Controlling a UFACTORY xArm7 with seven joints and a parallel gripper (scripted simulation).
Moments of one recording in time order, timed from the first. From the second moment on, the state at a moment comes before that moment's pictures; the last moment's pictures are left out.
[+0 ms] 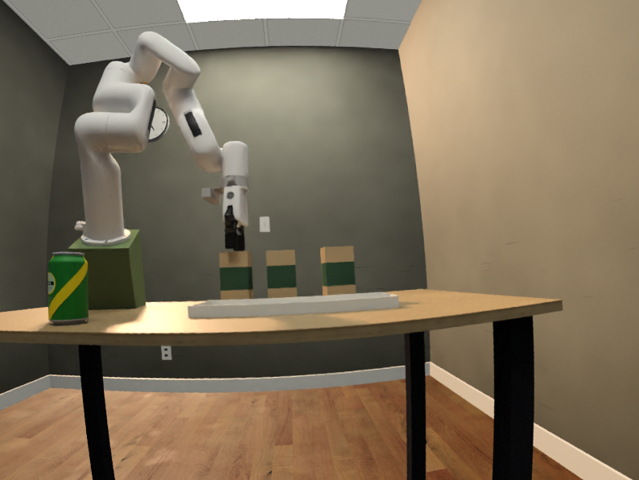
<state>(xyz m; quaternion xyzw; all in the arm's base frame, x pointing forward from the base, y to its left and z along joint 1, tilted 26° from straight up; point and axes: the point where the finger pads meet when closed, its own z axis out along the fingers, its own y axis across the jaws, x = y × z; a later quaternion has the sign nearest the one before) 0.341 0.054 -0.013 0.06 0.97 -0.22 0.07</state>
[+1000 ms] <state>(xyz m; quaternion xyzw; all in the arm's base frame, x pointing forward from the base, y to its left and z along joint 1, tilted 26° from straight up) 0.345 0.034 -0.056 0.06 0.97 -0.22 0.06</state>
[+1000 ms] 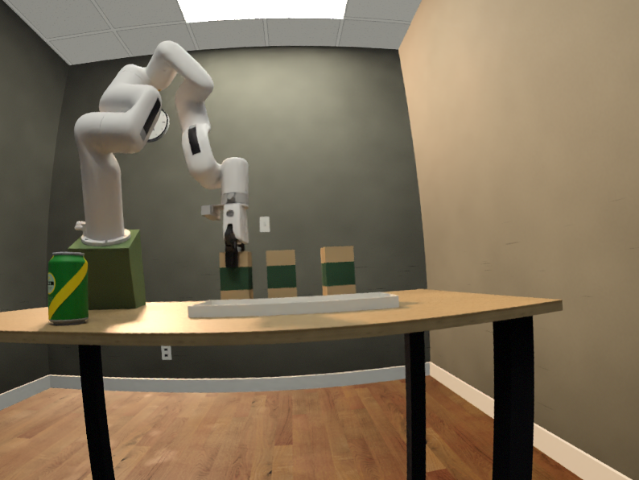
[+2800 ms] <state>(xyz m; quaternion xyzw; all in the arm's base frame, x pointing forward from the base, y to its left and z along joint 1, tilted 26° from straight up) 0.346 0.034 -0.057 0.05 0.97 -0.22 0.07</state>
